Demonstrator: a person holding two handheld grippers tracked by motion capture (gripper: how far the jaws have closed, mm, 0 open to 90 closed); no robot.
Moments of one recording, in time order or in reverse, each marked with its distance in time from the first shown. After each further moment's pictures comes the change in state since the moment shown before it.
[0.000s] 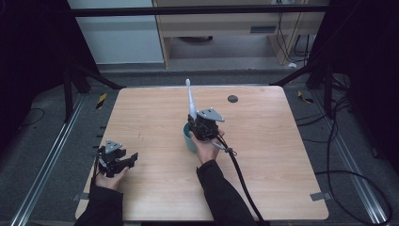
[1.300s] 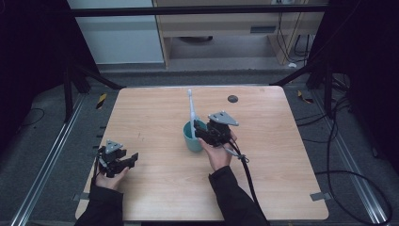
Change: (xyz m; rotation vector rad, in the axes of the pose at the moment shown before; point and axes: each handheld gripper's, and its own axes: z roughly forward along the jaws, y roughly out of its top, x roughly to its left) left arm -0.001 0.000 0.000 0.004 -0.002 0.007; right arm -0.020 0.006 -0.047 0.012 0.012 -0.026
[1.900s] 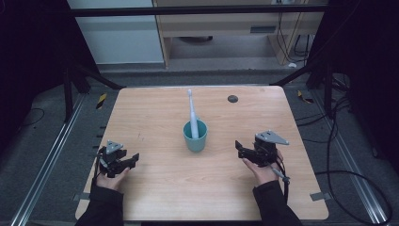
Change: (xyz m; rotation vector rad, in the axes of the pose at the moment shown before) left arm 0.000 -0.002 0.003 -0.004 -0.008 -0.006; right arm -0.103 -0.052 -0.086 0.120 -0.076 0.008
